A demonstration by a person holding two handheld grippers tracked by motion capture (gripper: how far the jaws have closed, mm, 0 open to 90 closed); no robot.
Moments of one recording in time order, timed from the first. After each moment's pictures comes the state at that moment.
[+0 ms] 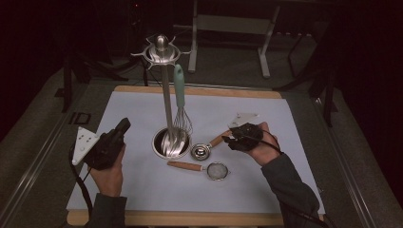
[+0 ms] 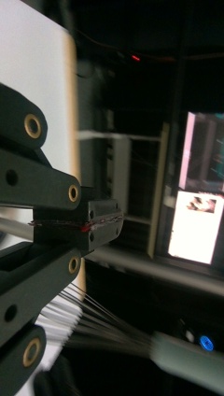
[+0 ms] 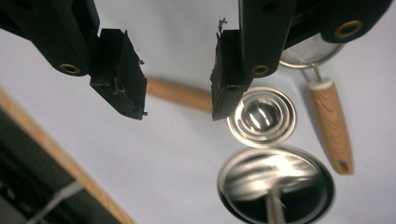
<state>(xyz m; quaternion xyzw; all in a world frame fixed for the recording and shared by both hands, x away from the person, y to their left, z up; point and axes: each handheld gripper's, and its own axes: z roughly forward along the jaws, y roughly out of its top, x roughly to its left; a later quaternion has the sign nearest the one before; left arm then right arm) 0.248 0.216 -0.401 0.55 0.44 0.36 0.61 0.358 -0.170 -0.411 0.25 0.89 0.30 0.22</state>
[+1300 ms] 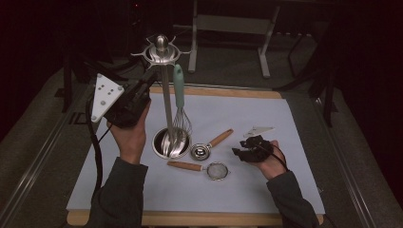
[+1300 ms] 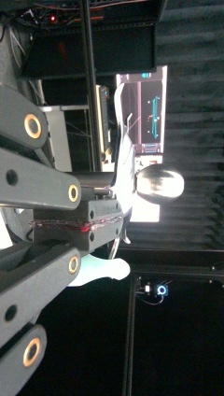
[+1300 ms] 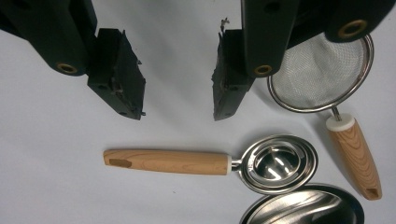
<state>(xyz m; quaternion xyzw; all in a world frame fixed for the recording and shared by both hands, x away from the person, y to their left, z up) 0.283 0.152 -0.285 0.55 0.34 0.40 0.65 0.352 -0.215 -0.466 0.36 0.86 0.32 0.15</state>
